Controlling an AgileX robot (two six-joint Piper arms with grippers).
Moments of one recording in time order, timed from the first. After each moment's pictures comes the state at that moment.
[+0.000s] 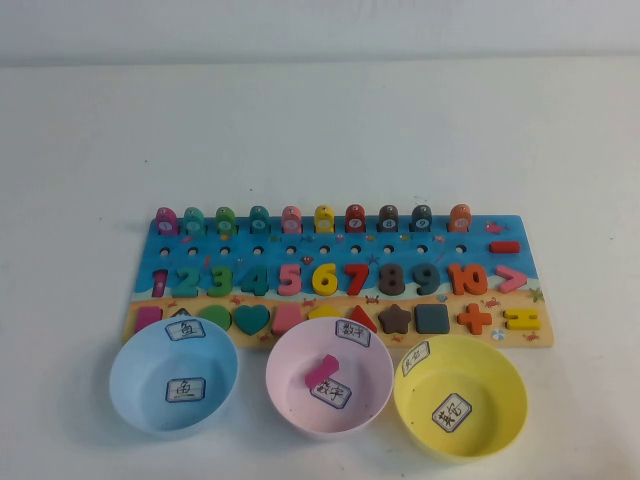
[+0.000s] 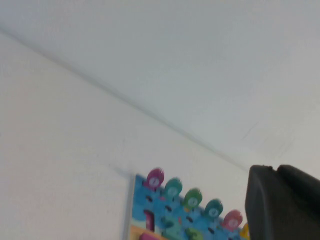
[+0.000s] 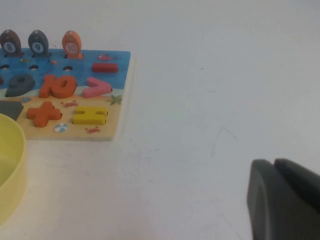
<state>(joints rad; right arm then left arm) 0.05 -0.01 0.03 0.03 0.37 0.02 -0.09 -0.01 0.01 -0.03 0.02 -0.58</state>
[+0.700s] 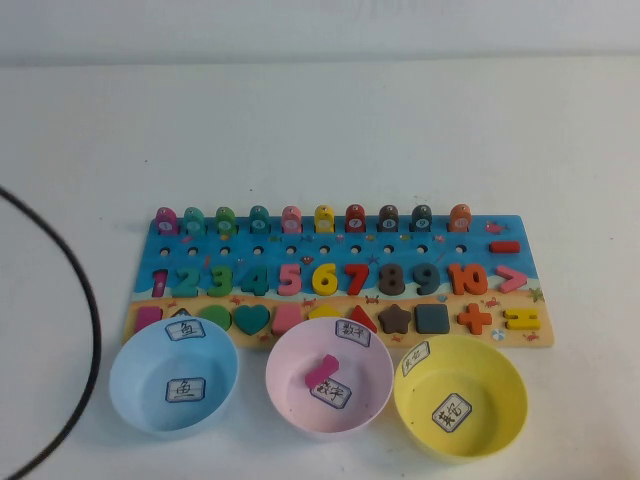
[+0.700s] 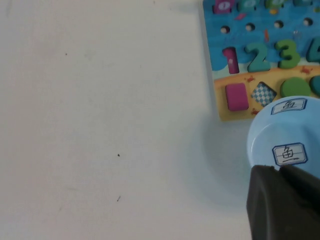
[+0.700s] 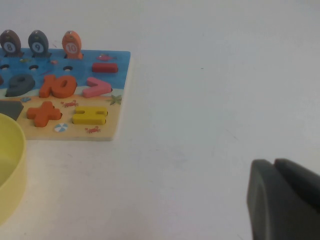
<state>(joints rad) 0.05 -0.01 0.03 0.03 0.37 0.02 -0.09 0.87 -0.99 0.01 1.06 0.03</state>
